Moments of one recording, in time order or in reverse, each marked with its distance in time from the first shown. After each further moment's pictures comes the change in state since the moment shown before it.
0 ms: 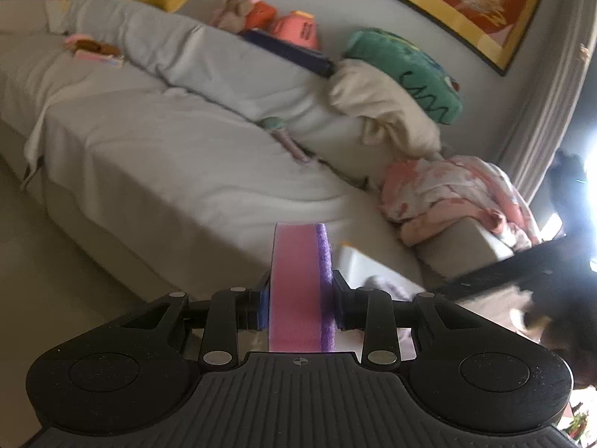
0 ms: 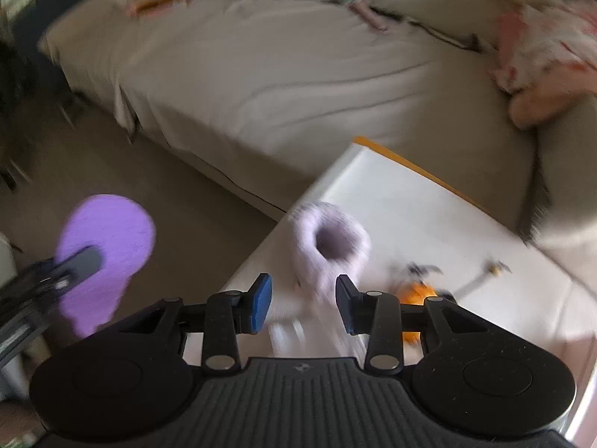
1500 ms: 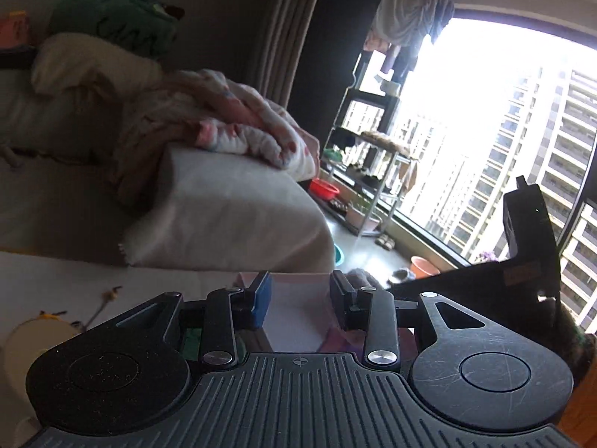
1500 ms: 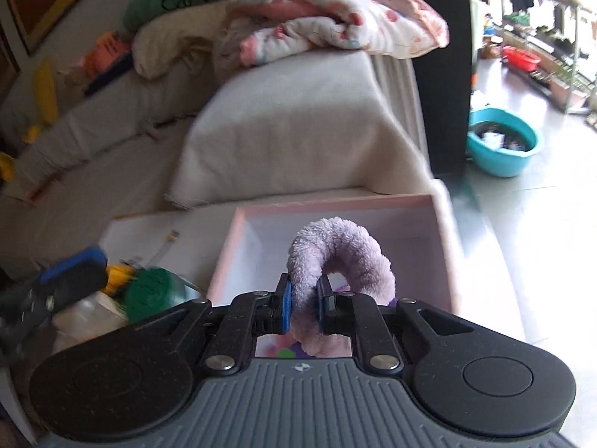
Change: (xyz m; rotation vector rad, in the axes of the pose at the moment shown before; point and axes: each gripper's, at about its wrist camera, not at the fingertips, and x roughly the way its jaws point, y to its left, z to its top) left arm 0.057 -0.334 -0.073 0.434 0.128 -0.533; right arm -0.137 -0.321 -0.272 0.570 -0.387 -0.068
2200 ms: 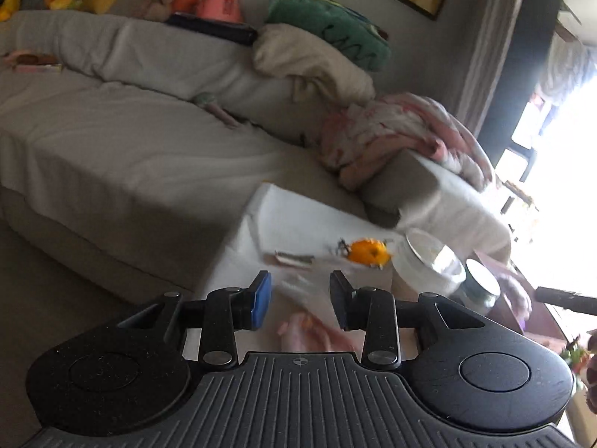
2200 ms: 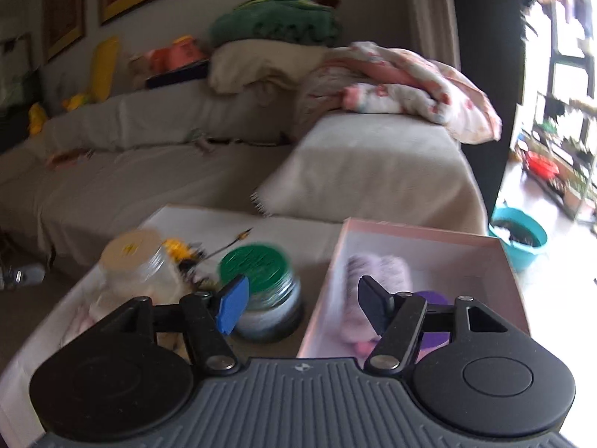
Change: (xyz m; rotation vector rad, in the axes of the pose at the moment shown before) left arm -0.164 0.178 -0.086 -0.259 -0.041 0.412; right arm -0.019 0.122 -0.087 -0.318 -0.216 -0.055
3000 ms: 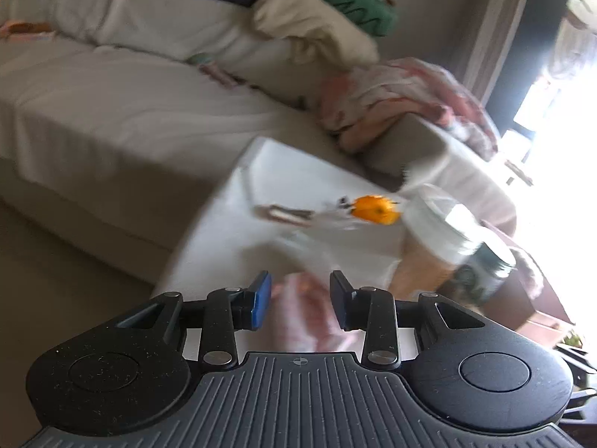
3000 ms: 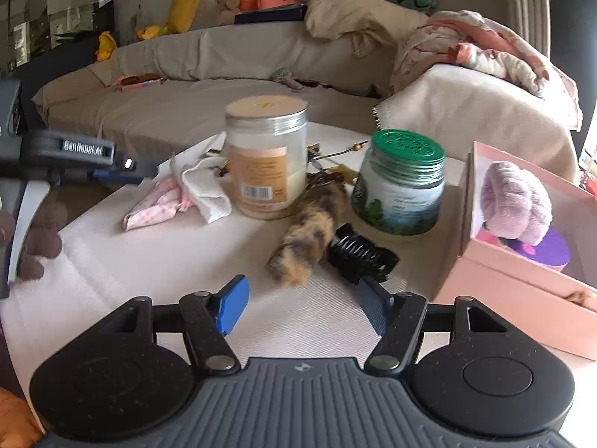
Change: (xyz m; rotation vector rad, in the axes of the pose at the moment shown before) left arm 0.026 -0.005 -0.030 -0.017 0.093 -0.026; right arm 0.010 0.084 -0.085 -0.171 0.104 0.159
